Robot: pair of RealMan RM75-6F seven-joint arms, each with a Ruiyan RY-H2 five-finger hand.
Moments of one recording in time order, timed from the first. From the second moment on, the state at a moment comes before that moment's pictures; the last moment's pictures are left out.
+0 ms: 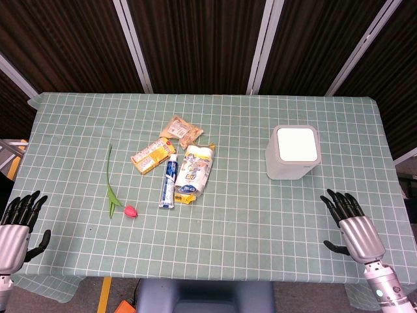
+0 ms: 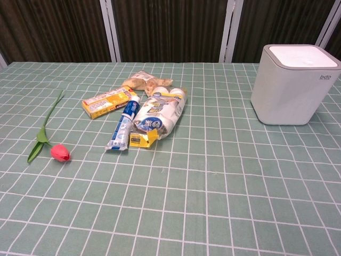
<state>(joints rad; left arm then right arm) -0.08 -1.12 -0.02 -1.60 1.60 1.56 0.04 0.13 -1.13 -0.03 -1.64 -1.62 1.40 -0.08</state>
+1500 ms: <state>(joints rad) -0.07 -1.11 -0.03 -1.59 1.57 1.56 0.02 0.53 -1.24 0.20 -1.66 -0.97 0.99 -0.41</state>
